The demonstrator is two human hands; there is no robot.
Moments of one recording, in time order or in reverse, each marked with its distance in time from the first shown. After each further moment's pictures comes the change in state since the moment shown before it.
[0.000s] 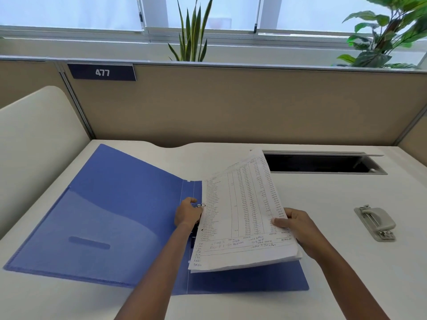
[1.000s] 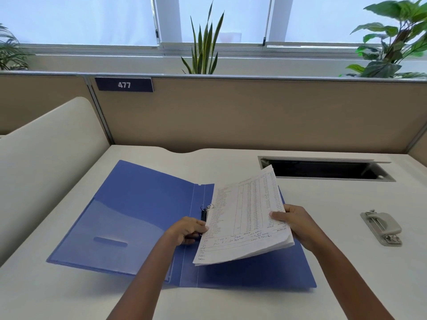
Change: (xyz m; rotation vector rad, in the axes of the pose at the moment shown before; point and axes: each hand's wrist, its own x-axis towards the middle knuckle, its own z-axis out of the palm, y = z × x) left_hand -0.035 -0.019 -0.047 -0.070 -0.434 -0.250; right_hand -0.008 -0.017 0.013 0.033 -0.033 0.002
